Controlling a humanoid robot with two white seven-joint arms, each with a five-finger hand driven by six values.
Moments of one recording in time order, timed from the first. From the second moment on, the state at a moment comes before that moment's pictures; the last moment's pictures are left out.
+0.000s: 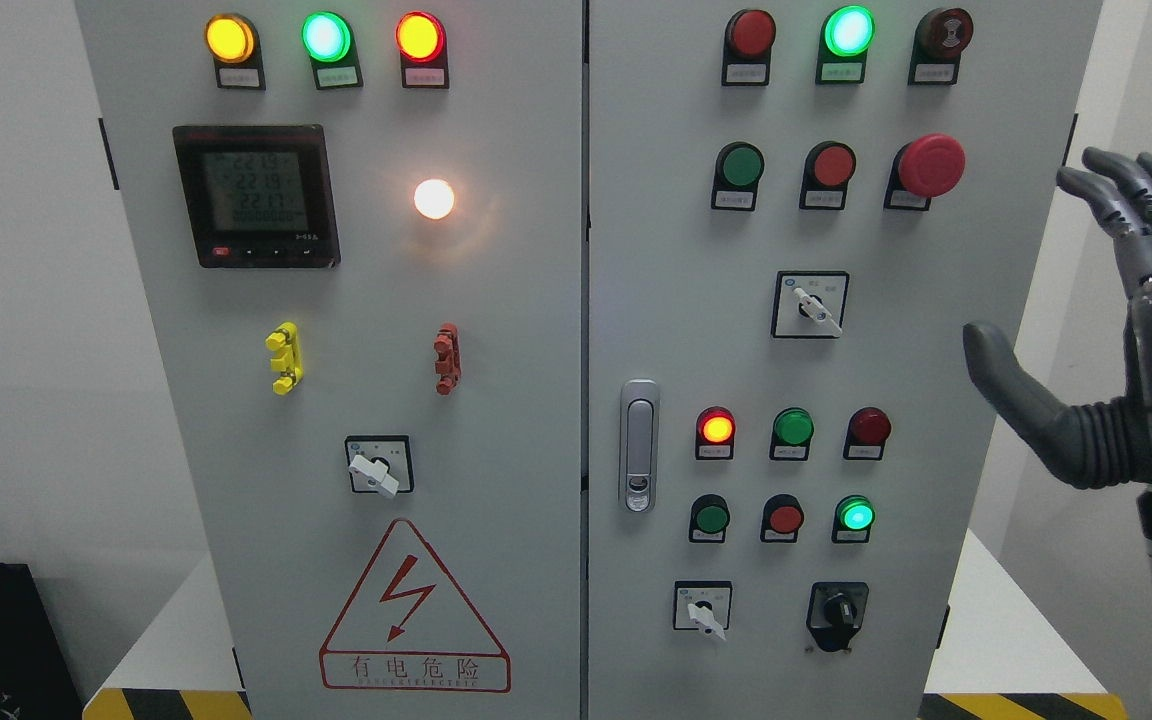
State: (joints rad) left arm 0.00 -0.09 0.00 0.00 0.00 -0.11 0.06; right arm -0.58 -0.34 -0.07 -1.94 0.74 -0.07 -0.11
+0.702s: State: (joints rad) left arm 0.00 -0.09 0.00 0.00 0.00 -0.11 0.06; right arm -0.58 -0.26 -0.03 -1.93 0.74 0.04 -0.11
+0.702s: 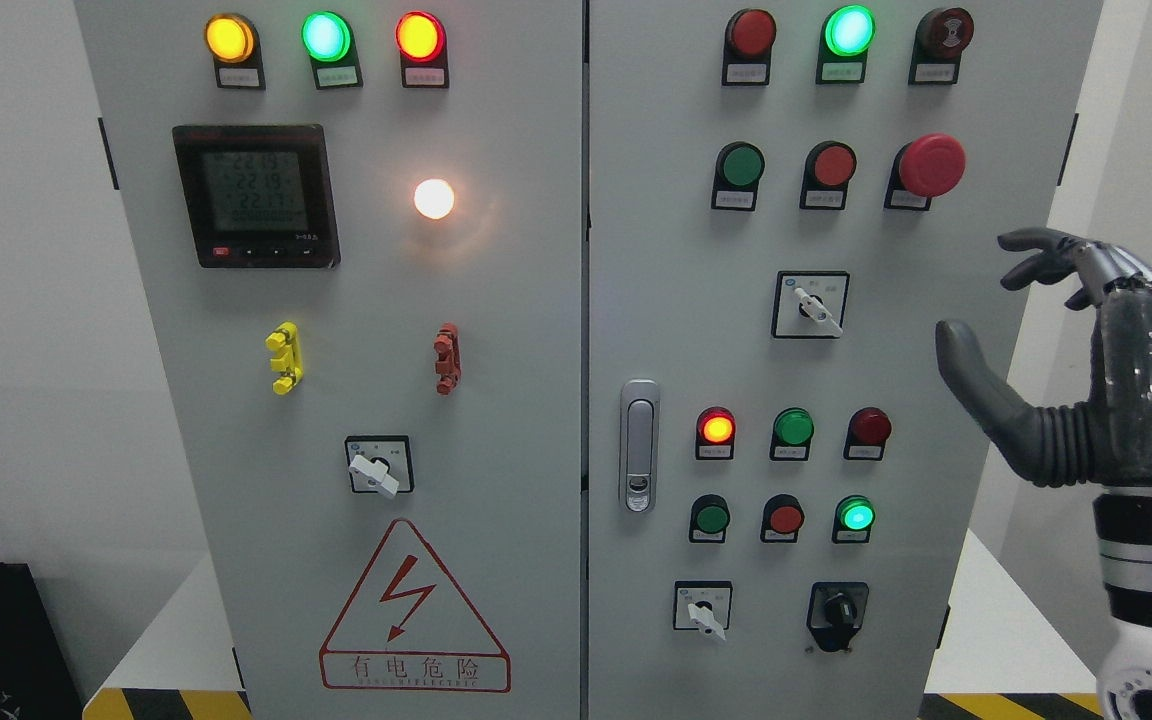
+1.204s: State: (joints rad) left arm 0.00 -0.09 0.00 0.00 0.00 -0.11 0.06; right arm -0.58 -0.20 0.01 -1.91 0.74 0.13 -0.10
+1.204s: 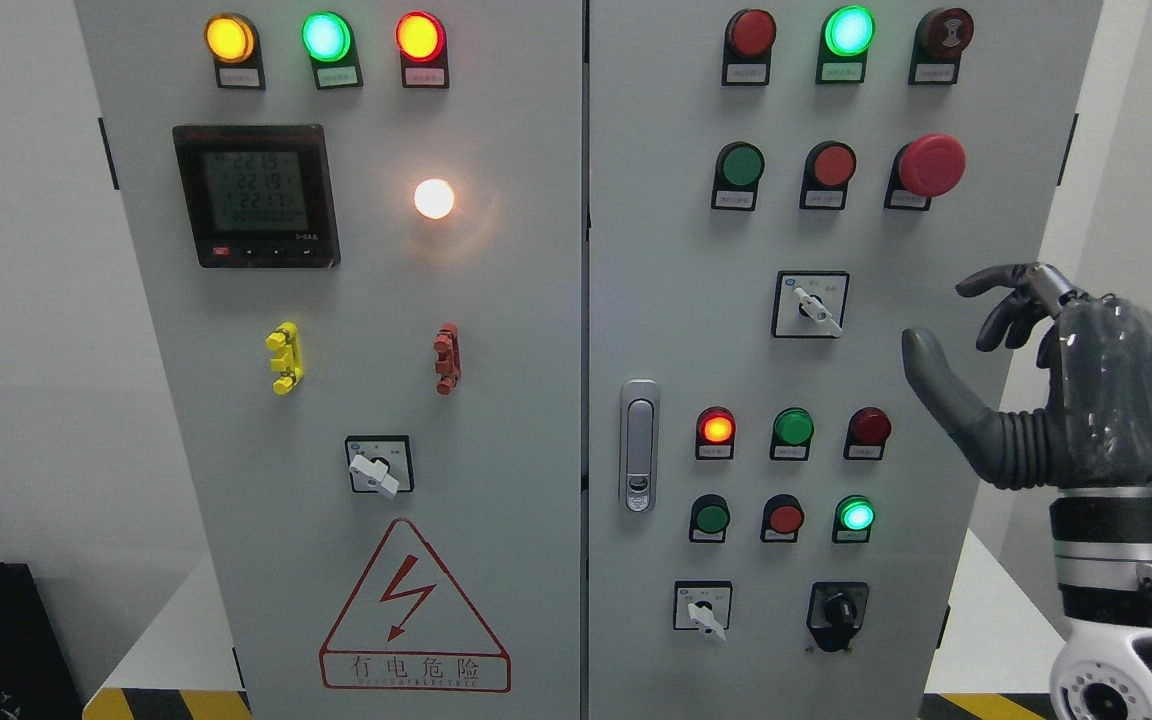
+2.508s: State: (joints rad) left arm 0.00 -0.09 0.00 0.00 0.00 -0.11 0.06; right arm -0.64 -0.10 0.08 -1.87 0.75 0.26 -0.10
